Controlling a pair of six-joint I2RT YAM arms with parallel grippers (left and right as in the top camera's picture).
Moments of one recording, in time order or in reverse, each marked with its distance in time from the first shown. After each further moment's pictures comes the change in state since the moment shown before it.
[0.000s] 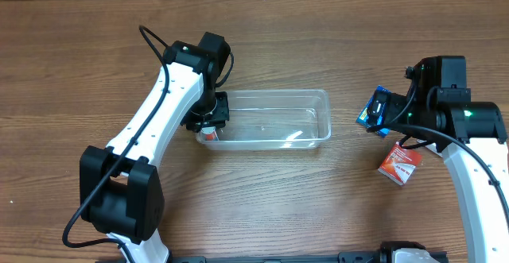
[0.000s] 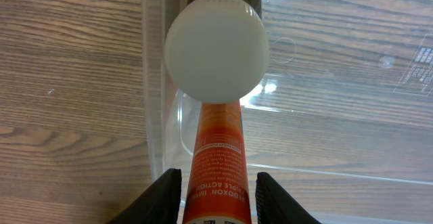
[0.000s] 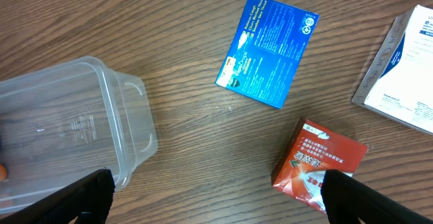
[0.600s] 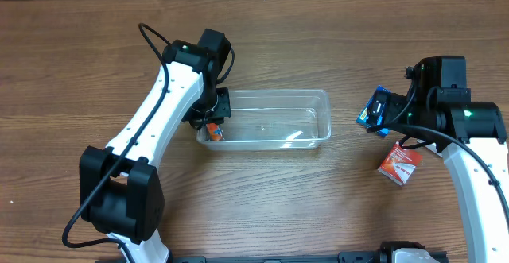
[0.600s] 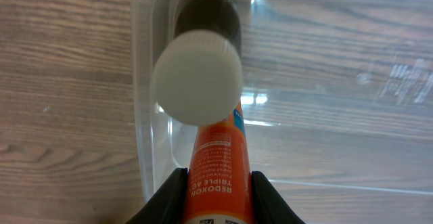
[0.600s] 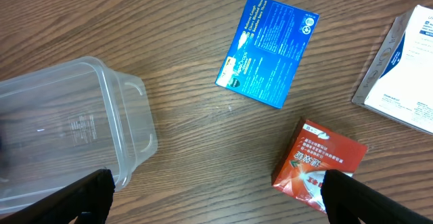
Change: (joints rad) left arm 0.000 0.000 0.011 0.035 0.004 0.005; right arm 0.000 0.000 0.000 0.000 0.000 0.000
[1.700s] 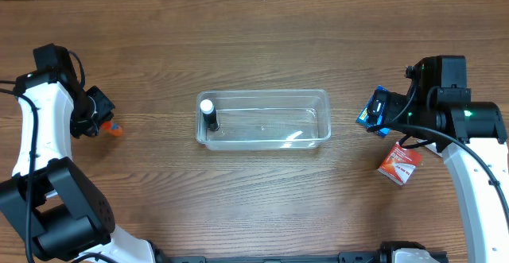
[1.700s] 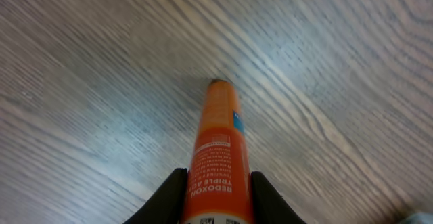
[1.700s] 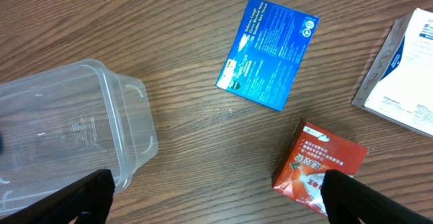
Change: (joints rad) left arm 0.727 -0.076 -0.172 0.250 -0.008 0.076; right arm 0.000 0.000 0.000 0.006 0.000 -0.001
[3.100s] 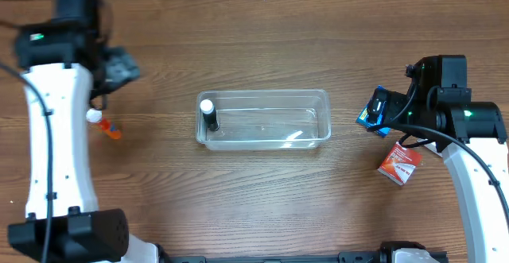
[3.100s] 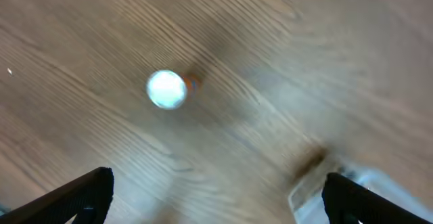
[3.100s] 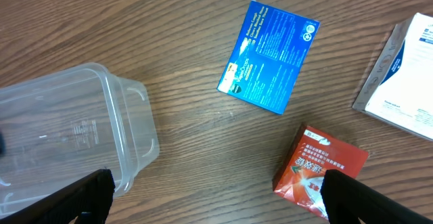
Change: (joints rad) left arm -0.245 -0.090 0.479 -0.427 -0.184 -0.158; right arm 0.000 0.000 0.000 0.011 0.000 0.000
